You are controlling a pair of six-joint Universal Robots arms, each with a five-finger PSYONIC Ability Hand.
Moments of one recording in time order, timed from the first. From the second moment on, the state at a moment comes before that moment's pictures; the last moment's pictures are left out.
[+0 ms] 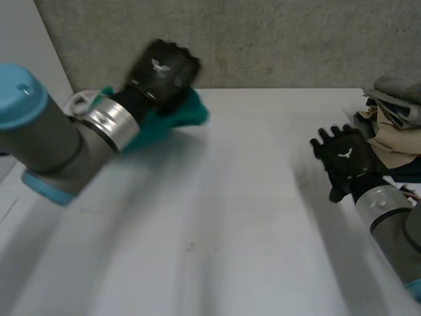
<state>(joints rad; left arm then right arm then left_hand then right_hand) 4.30 -1.97 -1.34 3.57 -1.09 3.49 1.78 -1.32 1.92 -0.48 1.36 2.48 1.13 1.20 1.19 1.20 0.98 0.21 0.22 0.21 0.24 0.06</state>
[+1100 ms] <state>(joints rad) 4.43 -2.30 -1.26 3.17 -1.21 3.87 1.89 -1.39 1.89 0.07 1.32 2.54 0.38 0.38 0.38 0.38 0.21 0.21 0.22 0.21 0.24 0.06</state>
